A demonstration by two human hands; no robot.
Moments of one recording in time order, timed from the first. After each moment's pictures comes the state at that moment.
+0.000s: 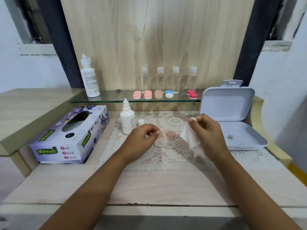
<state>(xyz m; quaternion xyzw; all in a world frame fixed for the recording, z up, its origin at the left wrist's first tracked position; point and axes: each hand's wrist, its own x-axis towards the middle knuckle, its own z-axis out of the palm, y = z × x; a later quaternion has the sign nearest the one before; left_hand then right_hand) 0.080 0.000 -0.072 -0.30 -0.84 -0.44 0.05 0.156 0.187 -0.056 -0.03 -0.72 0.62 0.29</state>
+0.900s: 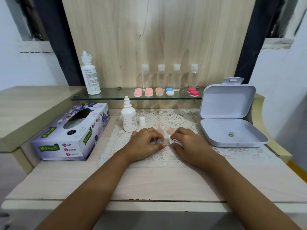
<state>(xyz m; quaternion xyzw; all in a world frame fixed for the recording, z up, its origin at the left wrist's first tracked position) 0.068 0.001 -0.088 -0.36 -0.88 -0.30 0.03 0.147 0.172 -0.078 0.08 -0.98 0.13 0.15</state>
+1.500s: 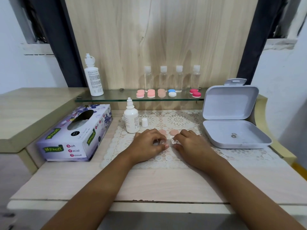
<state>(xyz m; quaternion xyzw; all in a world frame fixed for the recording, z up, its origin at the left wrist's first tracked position) 0.067 0.001 -0.091 -0.36 -0.88 -0.31 0.04 0.145 0.169 -0.082 0.06 -0.98 0.08 0.14</state>
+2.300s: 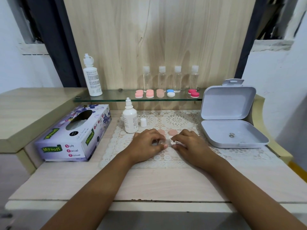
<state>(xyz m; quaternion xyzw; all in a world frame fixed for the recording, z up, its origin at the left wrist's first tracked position) 0.067 0.001 -0.091 -0.37 -0.87 -0.31 0.04 0.150 0.173 -0.080 0.05 -0.97 0.19 0.15</state>
